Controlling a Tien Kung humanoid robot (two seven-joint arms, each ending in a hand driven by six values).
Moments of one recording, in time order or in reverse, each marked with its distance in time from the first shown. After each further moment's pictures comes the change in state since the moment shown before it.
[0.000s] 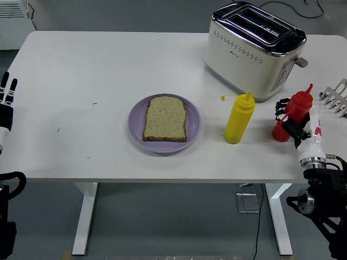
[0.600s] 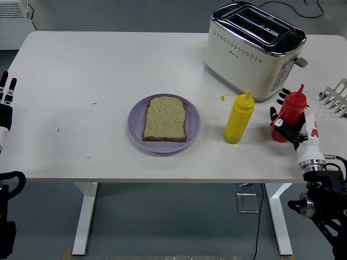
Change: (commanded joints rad) left arm -0.002 0.000 -0.002 0.000 0.000 0.000 -0.001; right arm -0.013 -0.004 -0.003 0.005 -0.094 -0.020 -0.016
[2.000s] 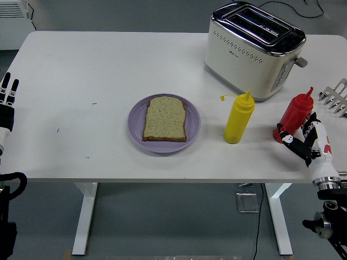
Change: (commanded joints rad) left arm 0.005 0.003 0.013 -0.001 0.002 0.001 -0.001; right arm -0.198 -0.079 0.108 0.202 -0.094 0.030 -0.062
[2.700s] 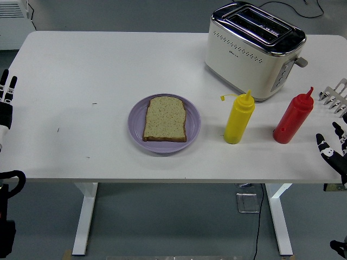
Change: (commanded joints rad) left arm -0.010 0.005 -0.004 -0.003 0.001 0.001 0.000; right arm -0.272 -0.048 0.264 0.213 0.067 -0.011 0.014
